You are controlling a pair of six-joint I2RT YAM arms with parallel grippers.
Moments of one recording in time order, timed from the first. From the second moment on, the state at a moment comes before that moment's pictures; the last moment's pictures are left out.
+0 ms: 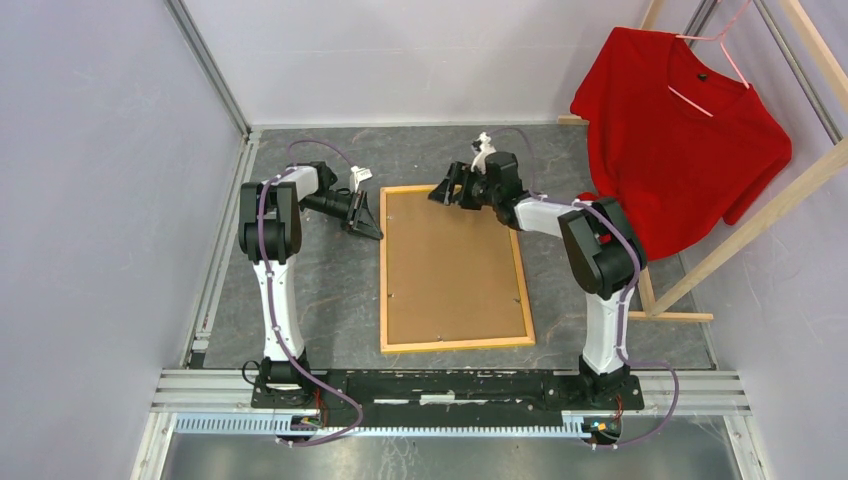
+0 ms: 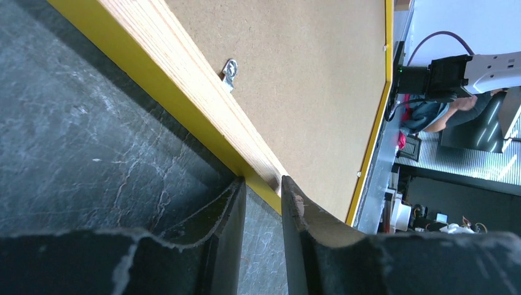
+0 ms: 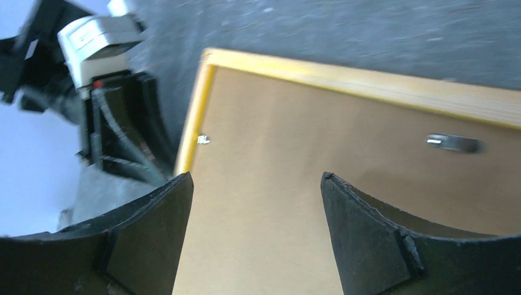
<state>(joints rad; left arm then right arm) -0.01 2.36 1.67 -1.02 1.08 0.51 0.45 2.04 1.23 0.36 -0.41 0.61</state>
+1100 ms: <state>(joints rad) -0.13 2.10 1.28 -1.02 0.90 0.62 0.26 1.99 1.14 0.25 -0.18 0.51</state>
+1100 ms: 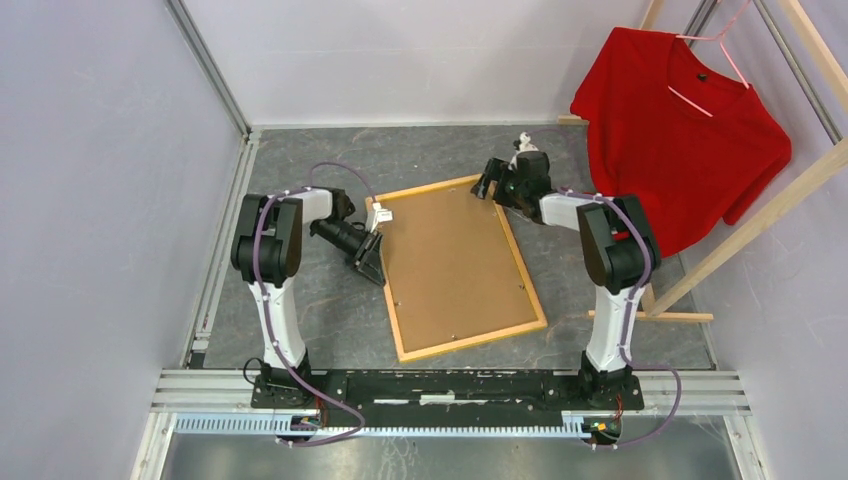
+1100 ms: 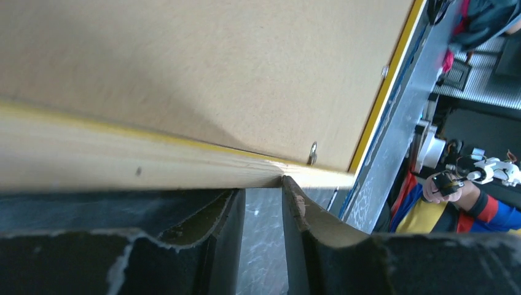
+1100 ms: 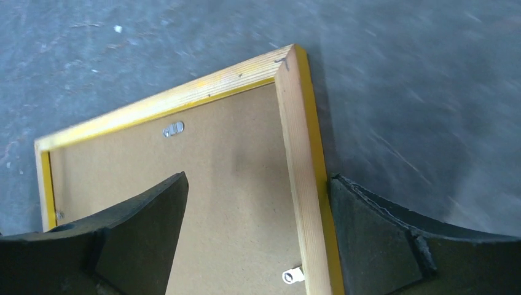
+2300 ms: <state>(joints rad) 0.13 1.98 1.63 -1.13 0.63 0.79 0.35 1.70 1.11 0.09 -0.25 0.46</state>
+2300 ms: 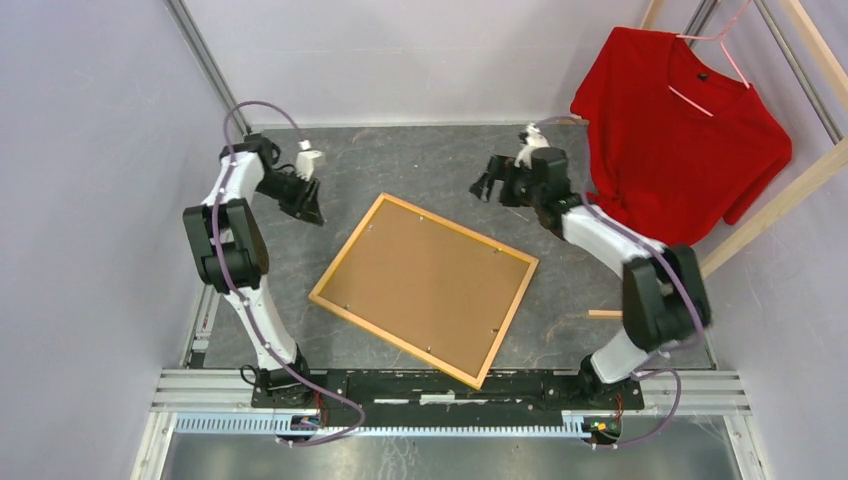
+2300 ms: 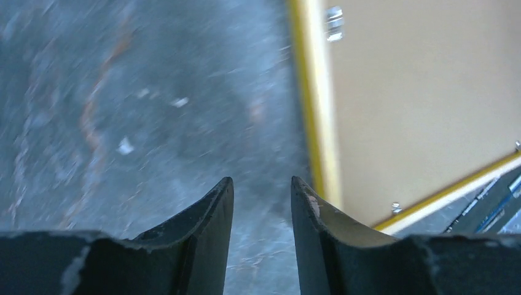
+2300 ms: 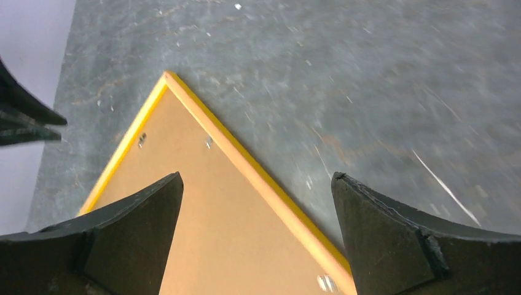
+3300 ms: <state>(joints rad) 0.06 2.04 1.34 -1.07 0.70 0.77 0.25 1.16 0.45 -0.13 -0.22 0.47</state>
